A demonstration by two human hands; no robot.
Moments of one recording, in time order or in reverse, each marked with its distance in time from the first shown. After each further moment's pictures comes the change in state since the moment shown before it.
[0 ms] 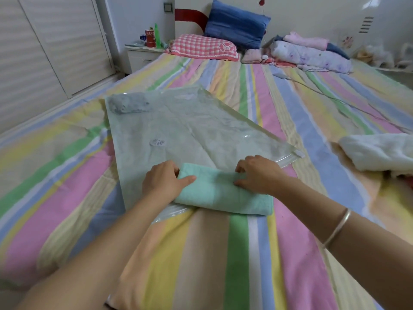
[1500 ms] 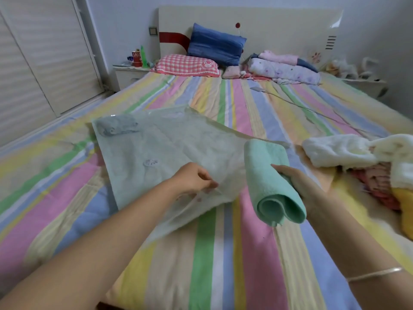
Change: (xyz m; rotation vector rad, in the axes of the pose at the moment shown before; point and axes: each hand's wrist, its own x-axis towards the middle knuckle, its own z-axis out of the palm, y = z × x) left_hand -0.037 0.102 0.007 -0.397 -0.463 0.216; right_hand -0.125 0.089 -0.022 1.930 -0.044 0.414
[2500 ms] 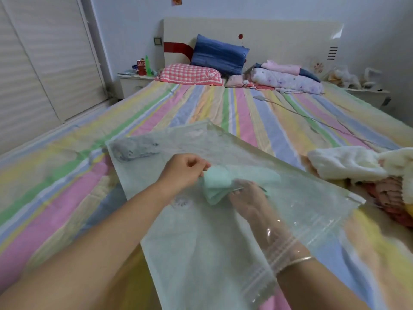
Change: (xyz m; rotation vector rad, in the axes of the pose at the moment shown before) left_hand -0.019 0.017 -0.038 -0.272 0.284 0.146; right_hand 0.080 0.048 0.082 0.496 0.085 -0.086
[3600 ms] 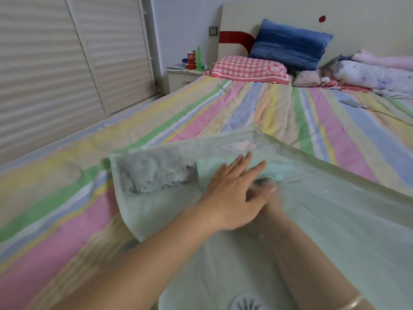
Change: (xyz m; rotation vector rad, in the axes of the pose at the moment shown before) left_hand 0.222 -0.115 -0.023 0.648 -0.071 0.245; right_hand 0.237 0.080 0.160 -0.472 -0.135 -0.570
